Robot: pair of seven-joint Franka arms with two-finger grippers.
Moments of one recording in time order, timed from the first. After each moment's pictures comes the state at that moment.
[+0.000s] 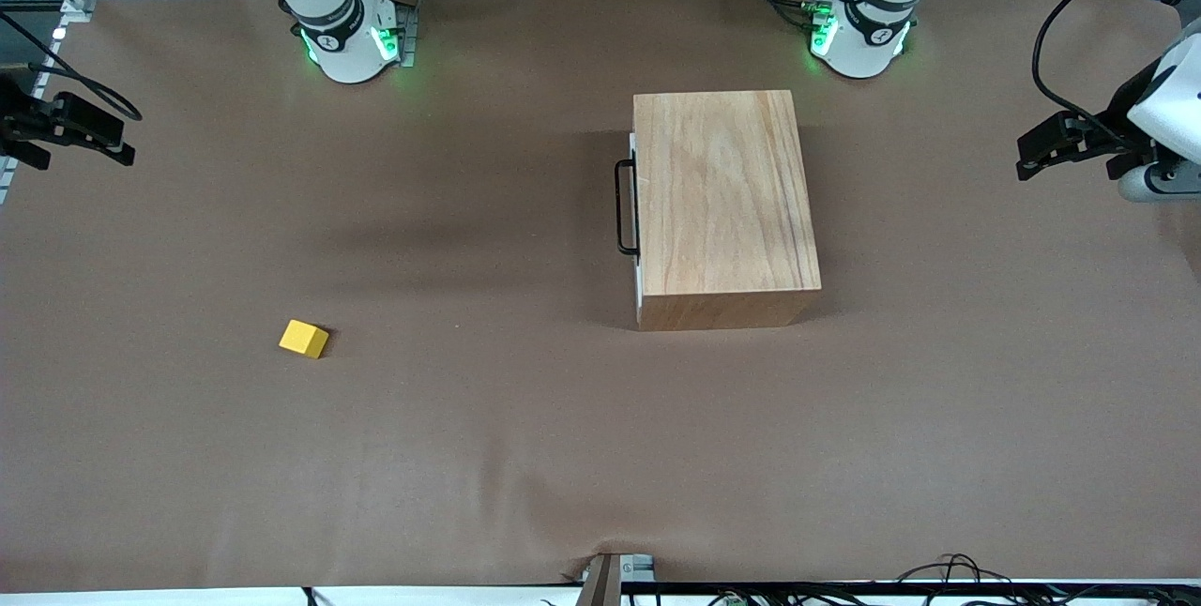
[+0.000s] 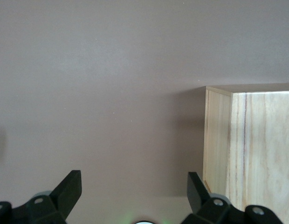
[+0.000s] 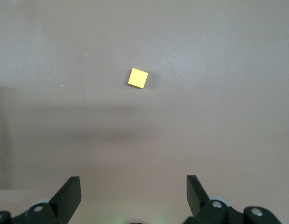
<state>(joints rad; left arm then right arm) 0.10 0.04 -0.20 -1.49 0.04 1.47 -0.07 0.02 -0.03 -0.08 -1.54 0.02 1.46 -0.09</state>
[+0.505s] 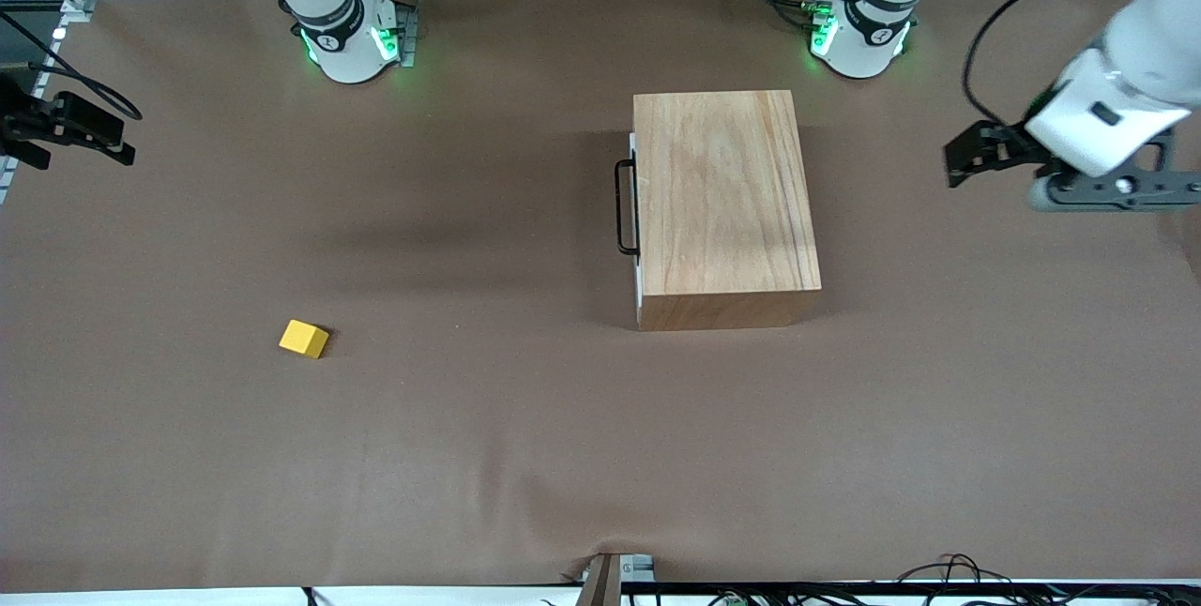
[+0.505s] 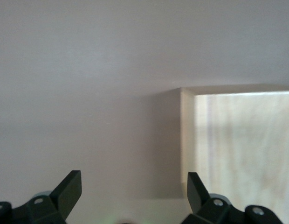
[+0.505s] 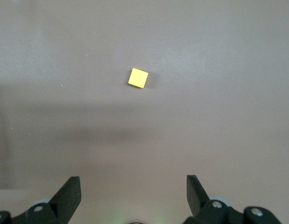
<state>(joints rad) -0.03 0.10 -0.25 -1.44 0.04 1.48 -0.27 0.02 -0.03 -0.07 -1.54 0.02 1.46 -0.09</state>
